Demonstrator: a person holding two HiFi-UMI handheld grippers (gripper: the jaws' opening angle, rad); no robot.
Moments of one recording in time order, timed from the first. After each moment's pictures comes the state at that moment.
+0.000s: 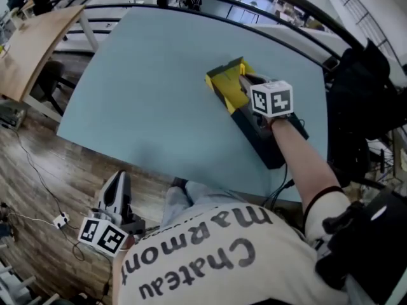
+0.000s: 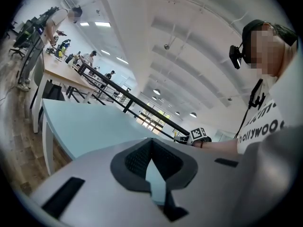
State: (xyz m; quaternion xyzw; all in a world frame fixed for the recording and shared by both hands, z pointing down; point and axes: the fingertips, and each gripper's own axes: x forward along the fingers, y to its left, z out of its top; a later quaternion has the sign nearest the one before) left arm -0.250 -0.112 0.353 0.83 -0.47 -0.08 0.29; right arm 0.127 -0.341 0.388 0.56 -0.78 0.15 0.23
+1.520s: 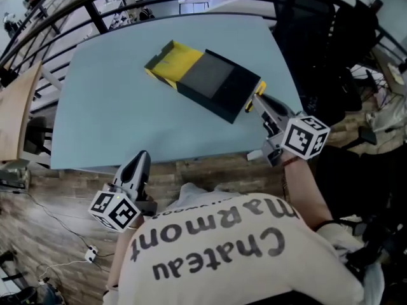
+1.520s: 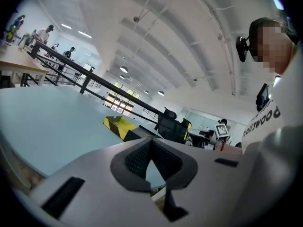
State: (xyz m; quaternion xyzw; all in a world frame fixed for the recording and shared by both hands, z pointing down) left arm -0.081 -0.049 0.339 0.93 -0.26 0.02 0.27; right arm 0.231 -0.013 0.310 0.63 -0.74 0.22 -0.09
